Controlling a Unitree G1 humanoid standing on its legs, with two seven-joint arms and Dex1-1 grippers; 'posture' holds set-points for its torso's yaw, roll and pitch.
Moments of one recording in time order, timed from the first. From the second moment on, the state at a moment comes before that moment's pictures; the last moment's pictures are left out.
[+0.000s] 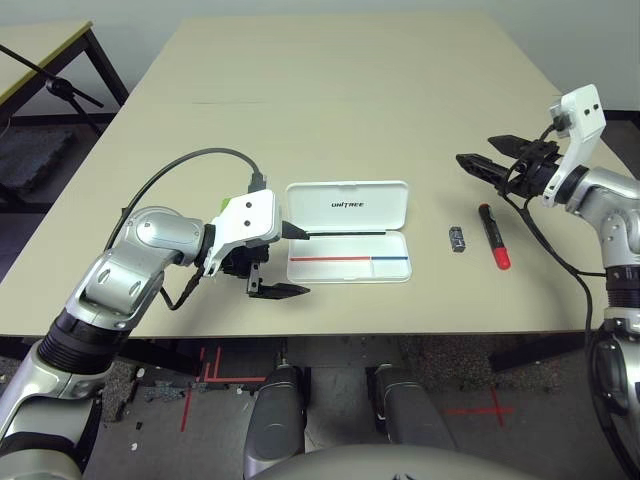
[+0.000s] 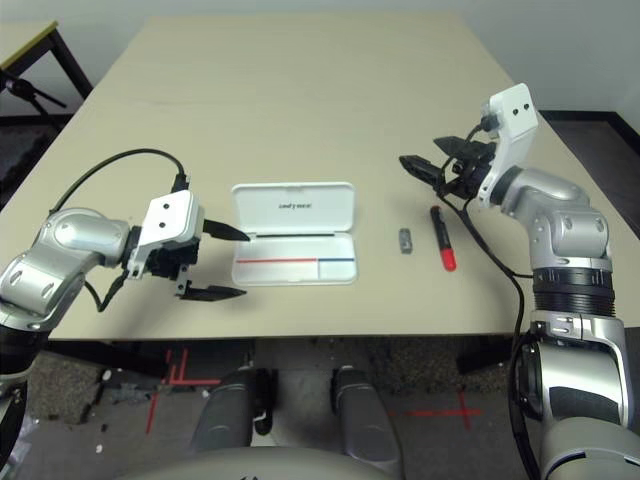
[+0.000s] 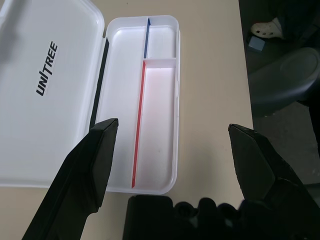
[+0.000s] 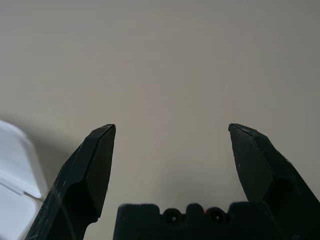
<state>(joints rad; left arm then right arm) -0.42 0.81 -0.23 -0.26 -0.25 0.40 -1.24 -0.63 -0.66 -0.24 0.21 0.38 0.85 0.62</state>
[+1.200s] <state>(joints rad) -0.49 0.79 -0.26 -0.26 -0.23 0.40 -1.25 -0.63 -0.67 -0.02 0.35 0.25 1.07 0.57</state>
